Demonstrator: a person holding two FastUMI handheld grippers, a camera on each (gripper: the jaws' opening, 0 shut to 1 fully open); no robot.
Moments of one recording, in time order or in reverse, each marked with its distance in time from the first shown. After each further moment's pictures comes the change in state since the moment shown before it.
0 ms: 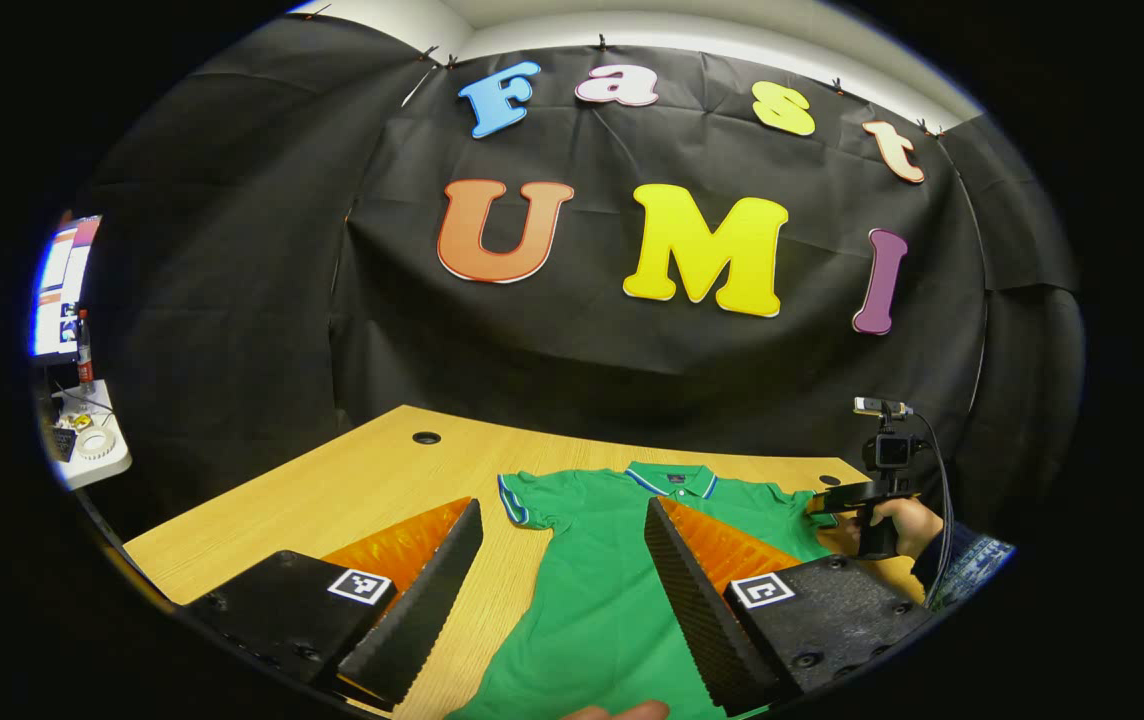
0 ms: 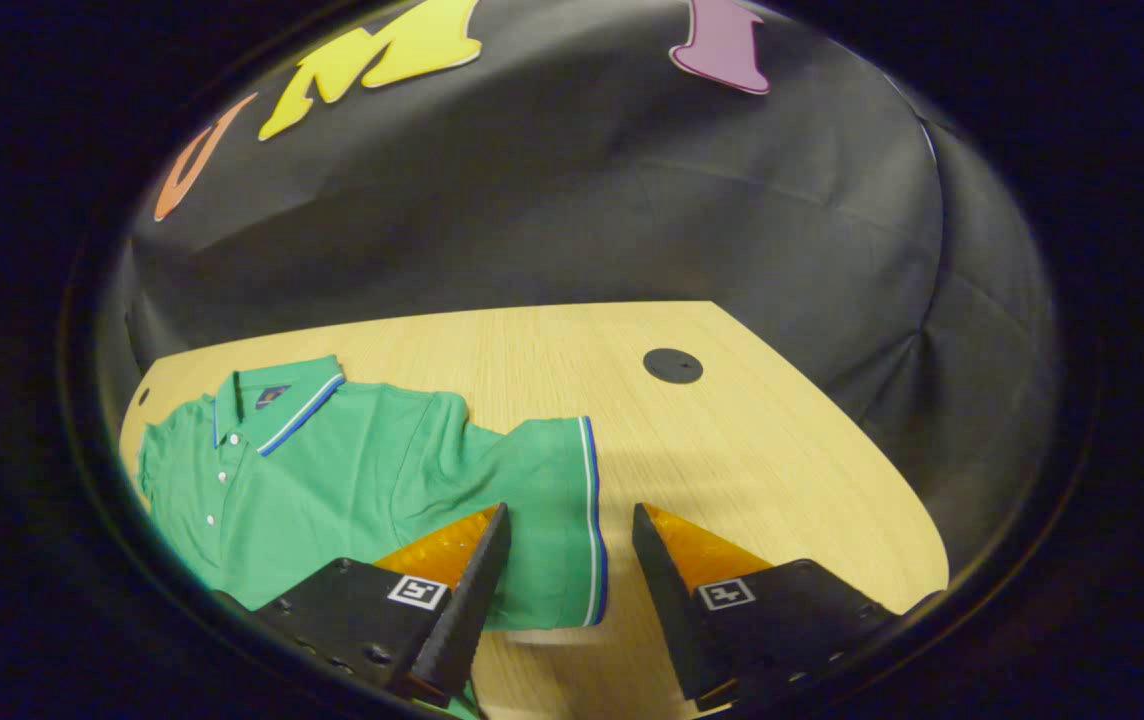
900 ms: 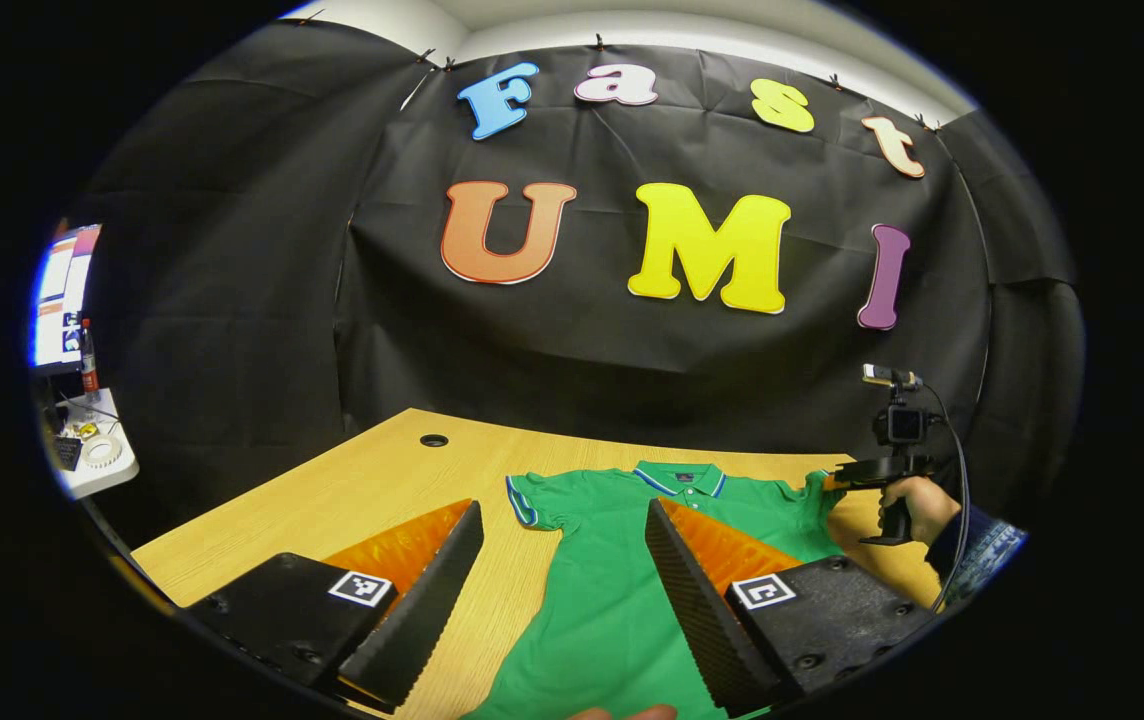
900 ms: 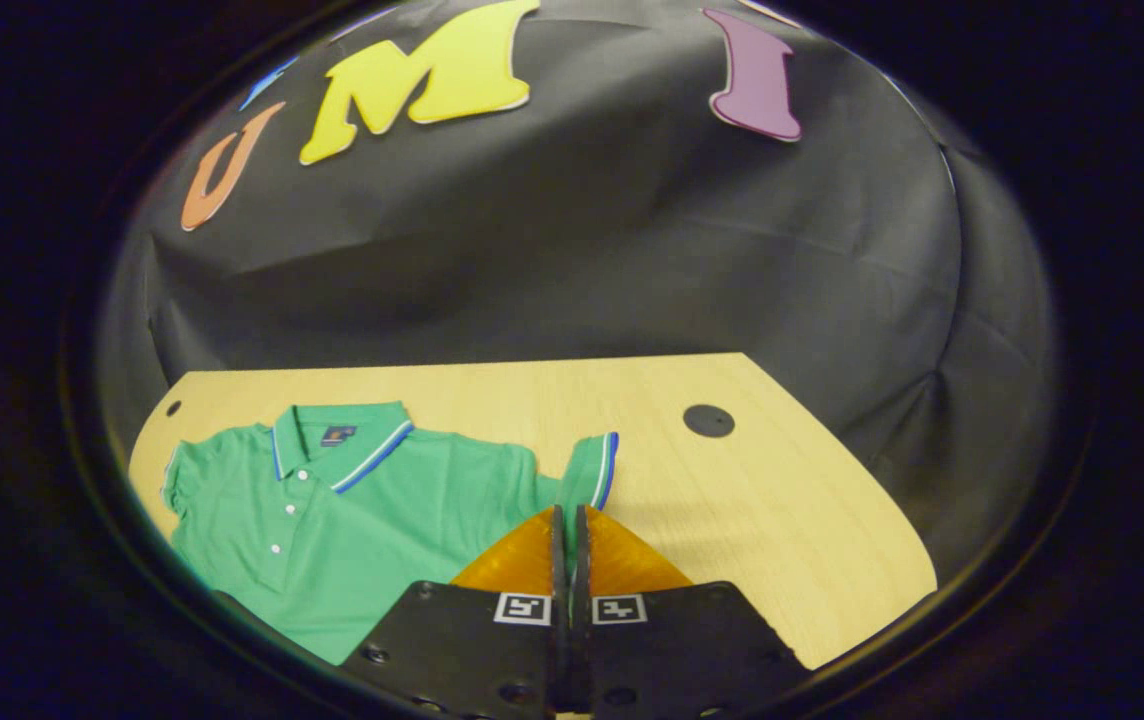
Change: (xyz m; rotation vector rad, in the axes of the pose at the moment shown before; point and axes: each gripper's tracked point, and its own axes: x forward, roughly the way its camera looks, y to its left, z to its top) left arm 0.002 0.009 -0.005 0.016 0.018 0.022; right arm -0.044 0.043 0.044 -0.113 -0.123 0.060
